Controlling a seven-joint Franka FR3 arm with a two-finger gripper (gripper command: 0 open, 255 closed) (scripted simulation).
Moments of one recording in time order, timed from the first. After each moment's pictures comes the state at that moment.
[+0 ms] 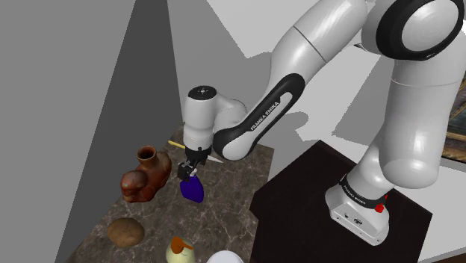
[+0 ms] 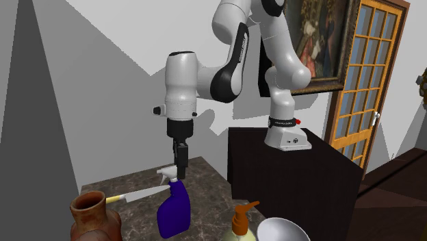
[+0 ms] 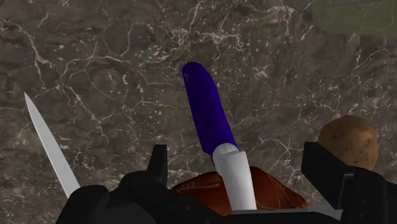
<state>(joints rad) 0.30 0.40 0.44 -2.17 -0.26 2.63 0.60</state>
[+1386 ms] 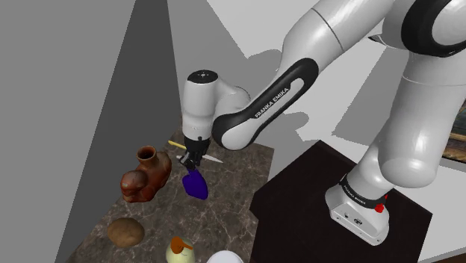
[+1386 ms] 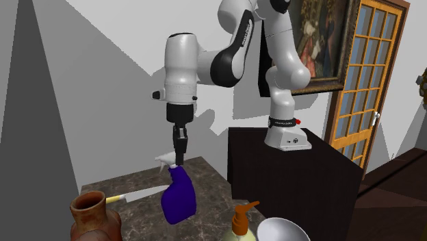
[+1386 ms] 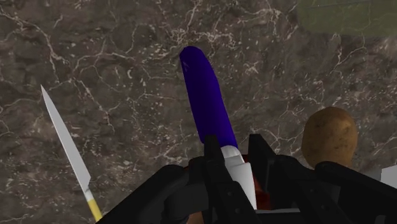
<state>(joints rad) 0.26 0.30 0.50 -2.18 -0.18 2.55 0.55</state>
